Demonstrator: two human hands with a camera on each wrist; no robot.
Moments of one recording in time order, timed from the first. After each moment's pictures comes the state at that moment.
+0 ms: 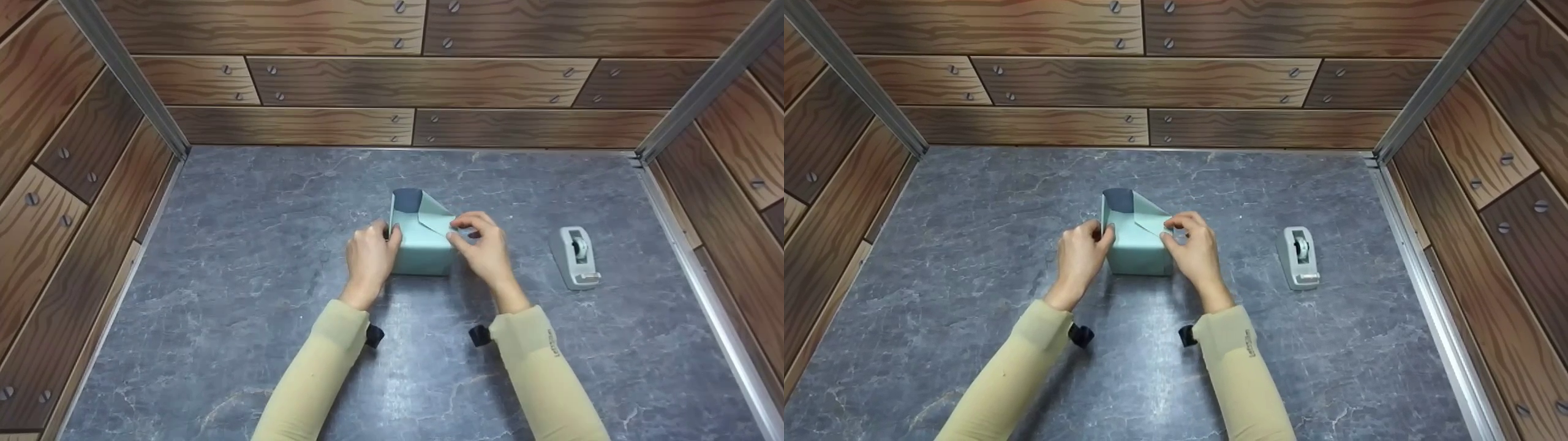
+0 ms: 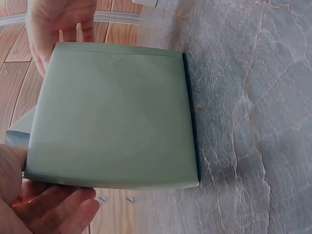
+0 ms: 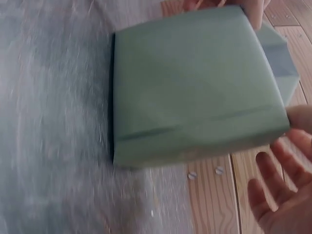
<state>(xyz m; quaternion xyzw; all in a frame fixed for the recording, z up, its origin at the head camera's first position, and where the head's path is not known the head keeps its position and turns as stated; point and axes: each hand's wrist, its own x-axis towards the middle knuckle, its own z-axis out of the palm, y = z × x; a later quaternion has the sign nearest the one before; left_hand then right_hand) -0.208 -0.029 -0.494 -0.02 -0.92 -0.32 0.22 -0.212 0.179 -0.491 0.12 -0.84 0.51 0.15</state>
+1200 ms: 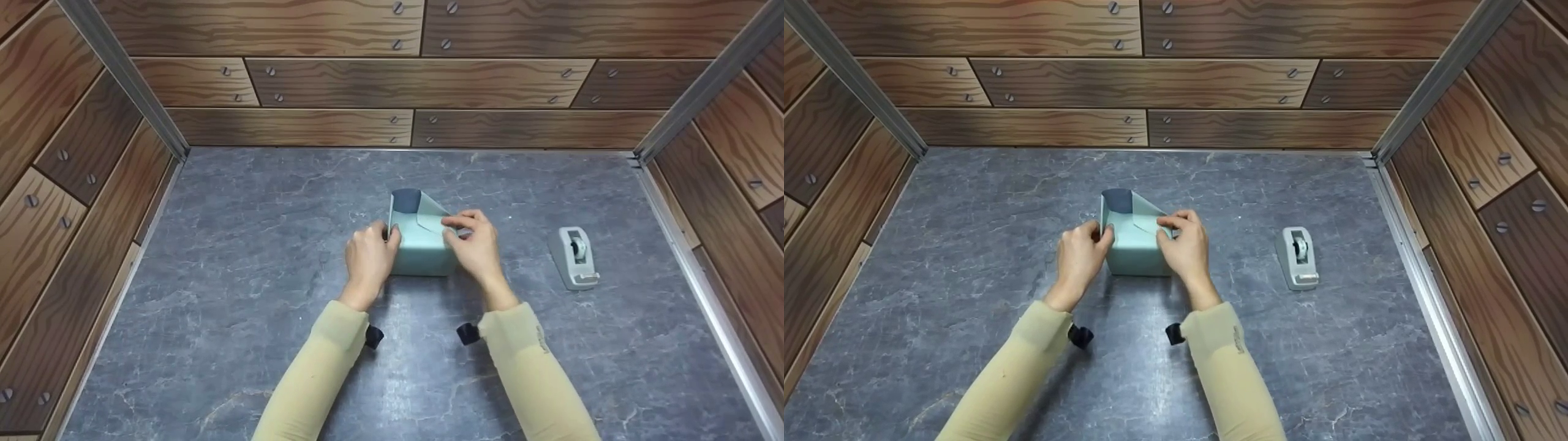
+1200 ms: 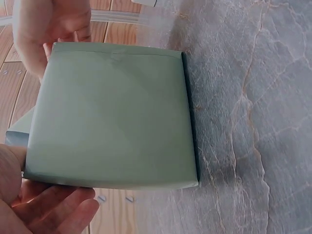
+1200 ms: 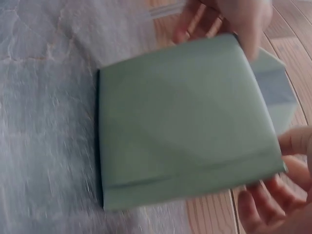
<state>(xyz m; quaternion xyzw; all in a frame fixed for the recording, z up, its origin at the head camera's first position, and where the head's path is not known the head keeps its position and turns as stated) -0.209 -0.028 -0.495 -0.02 -0.92 -0.32 0.23 -0.212 0.158 -0.476 0.05 -0.84 0.52 0.14</state>
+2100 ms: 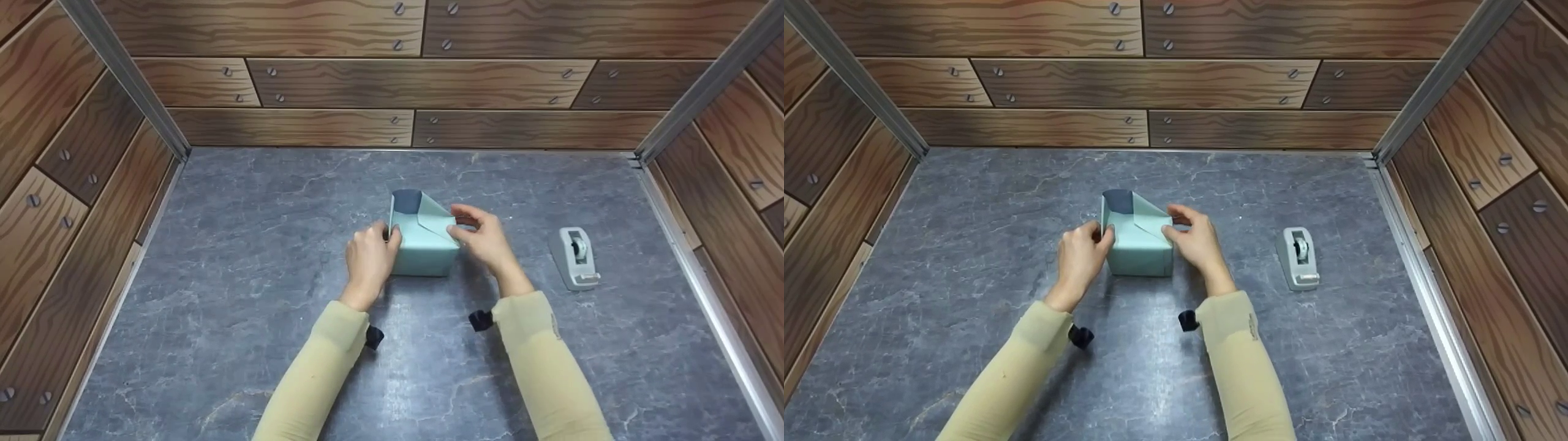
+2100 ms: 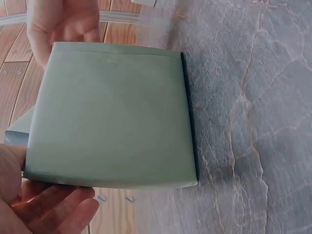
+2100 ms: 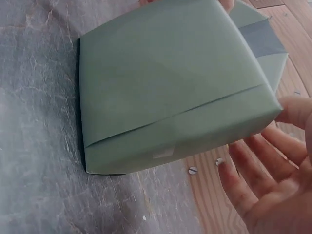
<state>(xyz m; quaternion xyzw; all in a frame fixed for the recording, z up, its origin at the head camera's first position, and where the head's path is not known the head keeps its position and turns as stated) -0.208 -0.029 -0.496 -0.02 -0.92 -0.33 0.21 -0.227 0.184 -0.471 0.07 -0.79 0.61 -0.02</state>
